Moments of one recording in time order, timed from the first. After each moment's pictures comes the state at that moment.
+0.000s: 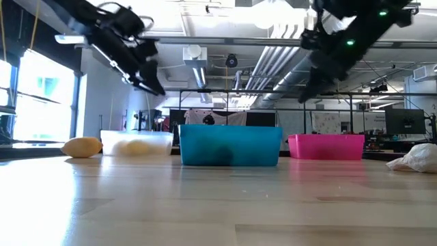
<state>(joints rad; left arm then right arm) 0.72 1.20 0.76 -0.12 -0.03 0.21 0.01 1.16 0.69 -0.40 0.51 0.29</state>
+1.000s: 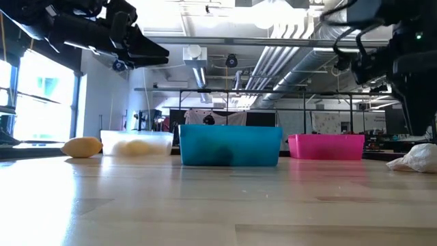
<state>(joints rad) 0.30 0.92 0.41 0.36 0.01 0.09 0.29 1.28 0.76 -1.04 0.07 0.93</state>
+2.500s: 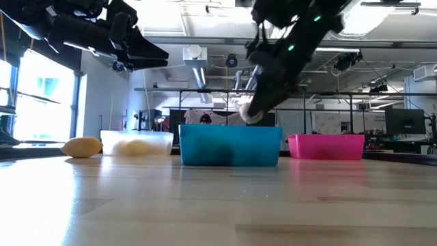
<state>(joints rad) 0.30 0.92 0.41 0.34 0.01 0.06 -0.04 1.64 1.06 -0.39 0.27 0.37</state>
